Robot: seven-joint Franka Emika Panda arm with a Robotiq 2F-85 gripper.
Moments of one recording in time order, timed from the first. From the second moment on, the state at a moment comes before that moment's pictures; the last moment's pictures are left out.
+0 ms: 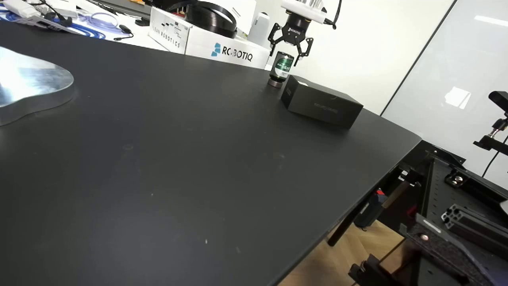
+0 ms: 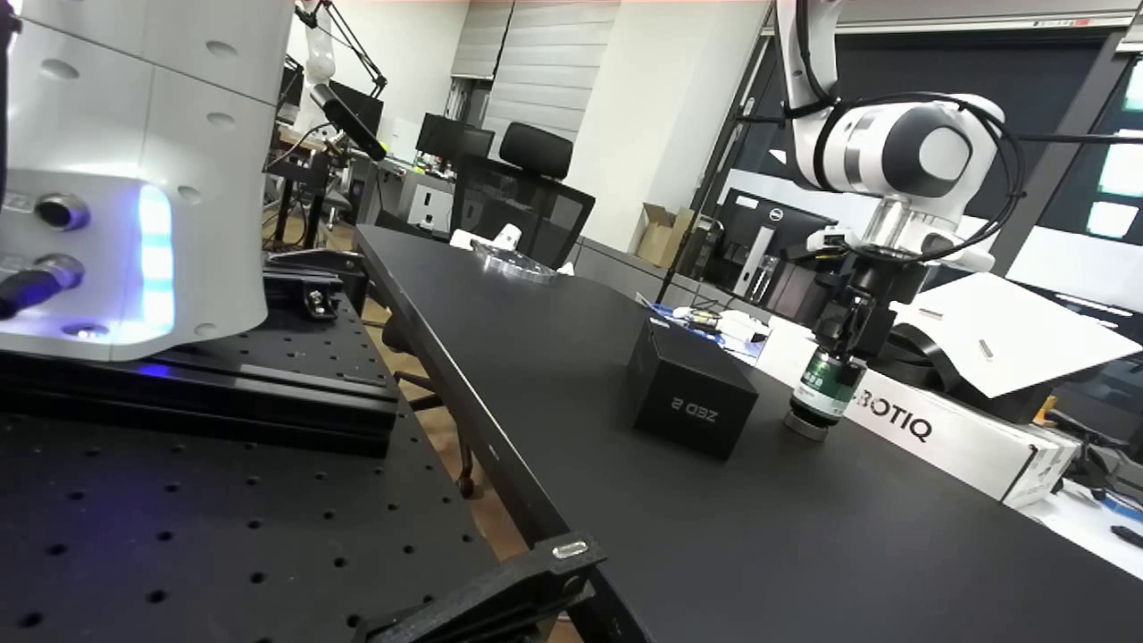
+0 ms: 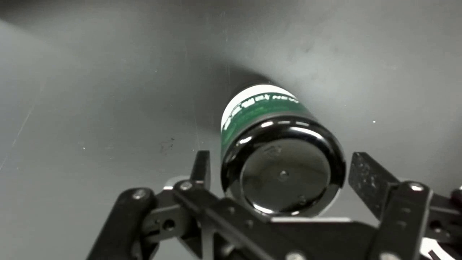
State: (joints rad) arm -0.08 0.76 -0.15 -1.52 0.14 2.33 0.76
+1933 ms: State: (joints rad) arm -0.09 -0.02 -0.18 -2.34 0.00 2.31 0.50
